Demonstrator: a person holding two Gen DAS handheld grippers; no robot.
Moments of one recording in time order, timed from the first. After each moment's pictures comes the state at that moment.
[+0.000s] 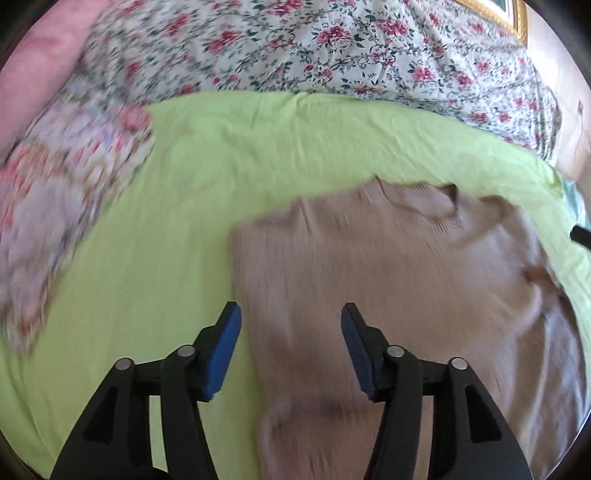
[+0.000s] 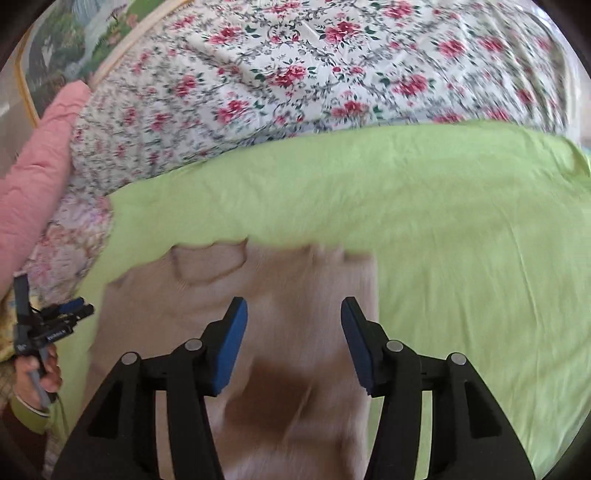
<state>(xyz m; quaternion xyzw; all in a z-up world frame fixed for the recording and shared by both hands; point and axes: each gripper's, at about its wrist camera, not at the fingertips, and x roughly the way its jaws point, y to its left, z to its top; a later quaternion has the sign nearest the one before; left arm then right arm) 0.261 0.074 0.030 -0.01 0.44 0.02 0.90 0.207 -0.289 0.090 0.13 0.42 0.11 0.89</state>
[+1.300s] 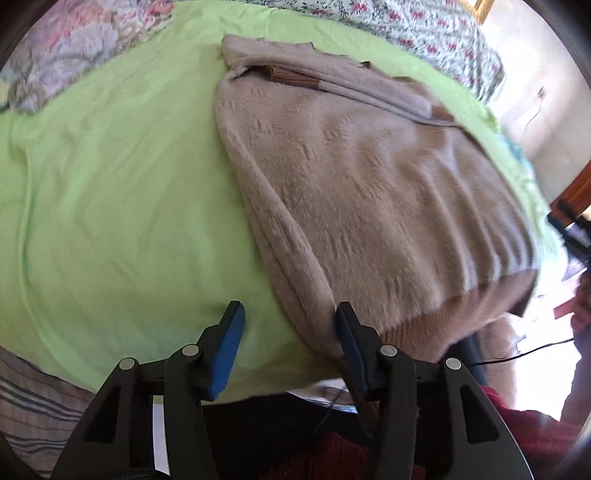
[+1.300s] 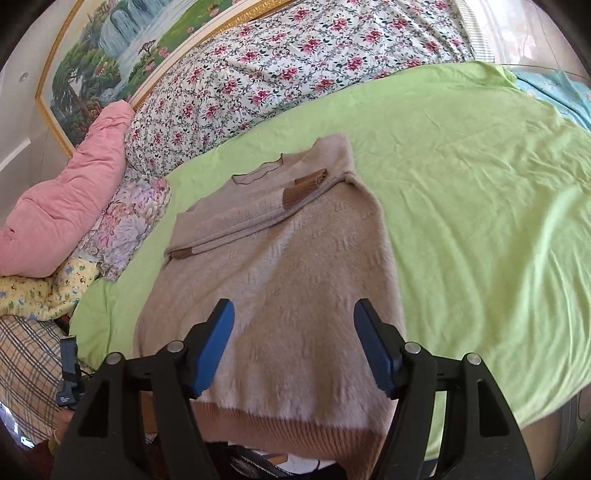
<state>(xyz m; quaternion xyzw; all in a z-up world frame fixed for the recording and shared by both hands) -0.044 0.040 -0.045 -0.10 0.52 -0.08 0.85 -0.088 -0.275 0.075 0.21 0.39 0.10 0.89</state>
